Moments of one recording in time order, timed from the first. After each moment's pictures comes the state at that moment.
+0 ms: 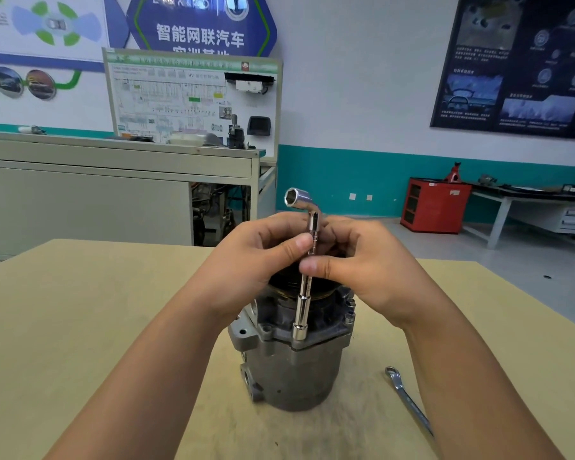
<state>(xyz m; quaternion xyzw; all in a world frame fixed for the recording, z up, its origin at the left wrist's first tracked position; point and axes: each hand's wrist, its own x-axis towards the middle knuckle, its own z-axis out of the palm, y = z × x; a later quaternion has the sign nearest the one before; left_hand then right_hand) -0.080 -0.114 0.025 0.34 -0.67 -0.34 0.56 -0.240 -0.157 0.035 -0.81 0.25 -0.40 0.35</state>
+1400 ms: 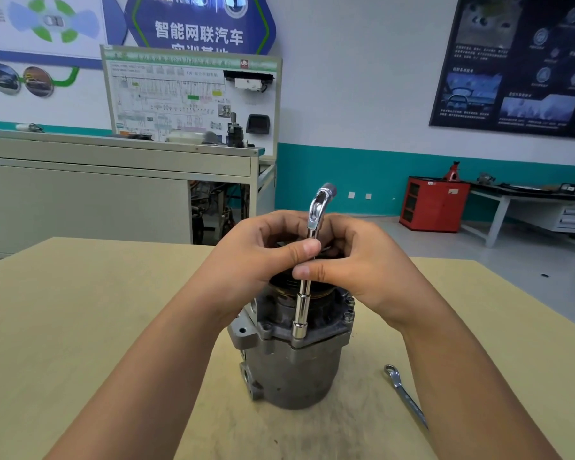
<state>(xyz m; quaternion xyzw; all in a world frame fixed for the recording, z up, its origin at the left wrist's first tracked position) -0.081 -0.118 0.025 0.36 -0.65 -0.34 0.58 -0.237 -0.154 0.036 -0.80 0.29 -0.40 0.34</state>
